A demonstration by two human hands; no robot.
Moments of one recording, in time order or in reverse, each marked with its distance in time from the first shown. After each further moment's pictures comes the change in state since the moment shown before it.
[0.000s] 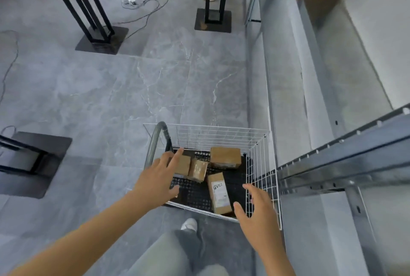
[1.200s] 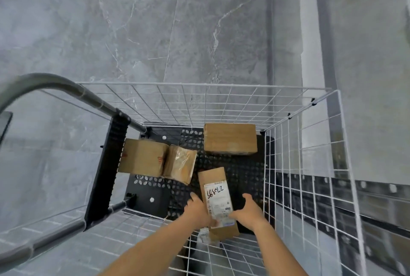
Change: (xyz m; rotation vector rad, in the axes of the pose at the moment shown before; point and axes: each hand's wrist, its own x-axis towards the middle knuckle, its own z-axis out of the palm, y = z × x) left_hand 0.252 0.023 0.464 -0.602 -0.754 -0.696; right_hand 0.298 0.314 0.267 0.043 -0.632 0.592
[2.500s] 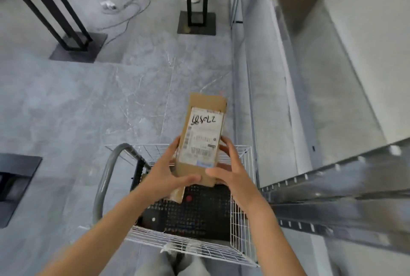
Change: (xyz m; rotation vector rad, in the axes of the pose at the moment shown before) left_hand -0.448 0.070 -0.181 -0.395 0.311 0.884; right_hand -0.418 -0.150 -0.137 0.551 0.013 -0.874
